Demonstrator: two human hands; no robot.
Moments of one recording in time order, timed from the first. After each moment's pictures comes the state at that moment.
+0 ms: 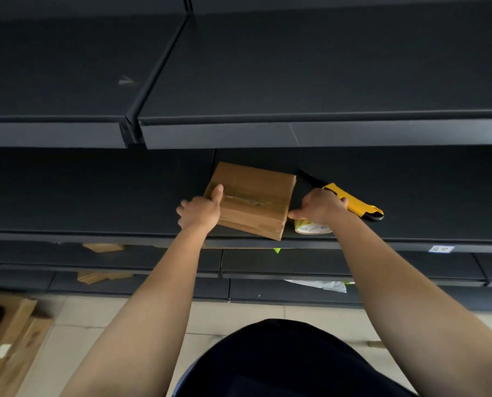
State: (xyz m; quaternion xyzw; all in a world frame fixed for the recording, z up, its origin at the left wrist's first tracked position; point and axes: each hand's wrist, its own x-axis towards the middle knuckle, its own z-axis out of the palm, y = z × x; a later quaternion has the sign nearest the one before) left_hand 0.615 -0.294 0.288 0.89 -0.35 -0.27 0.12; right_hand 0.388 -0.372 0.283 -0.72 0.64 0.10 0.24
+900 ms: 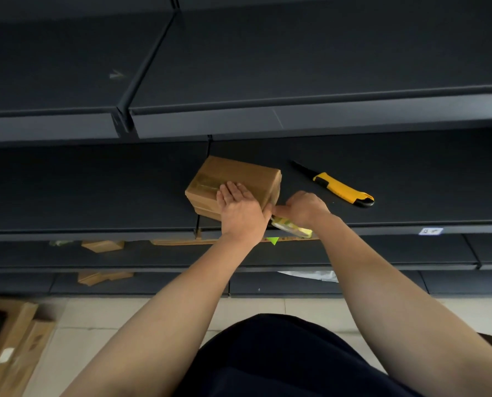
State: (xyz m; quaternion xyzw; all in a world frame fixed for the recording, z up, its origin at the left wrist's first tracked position) left_hand 0.528 -0.270 0.290 0.78 -0.62 -0.05 -0.02; right_hand 0.400 -0.333 0.280 -0.72 0.62 0.06 0.30
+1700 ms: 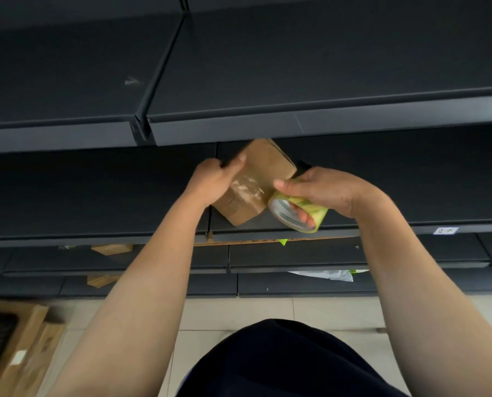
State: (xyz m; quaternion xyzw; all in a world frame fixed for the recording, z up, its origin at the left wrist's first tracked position) left_hand 0.626 -0.304 0.346 0.74 -0.53 -0.32 0.25; right_hand 0.393 -0.315 0.379 -0.70 0.44 -0.05 0.56
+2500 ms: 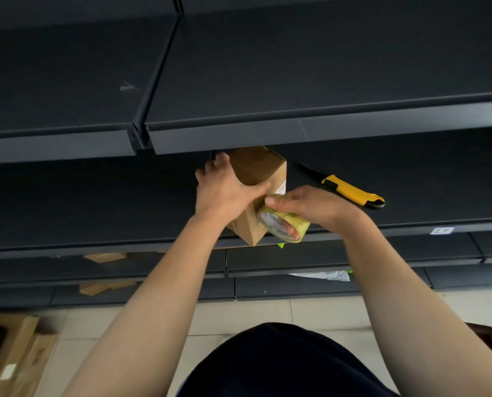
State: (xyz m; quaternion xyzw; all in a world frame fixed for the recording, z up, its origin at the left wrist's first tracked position) left_hand 0.591 -0.290 0.359 0.78 -0.59 -0.13 0.18; right_hand 0.412 -0.314 0.345 -0.68 0.45 -0.05 0.58
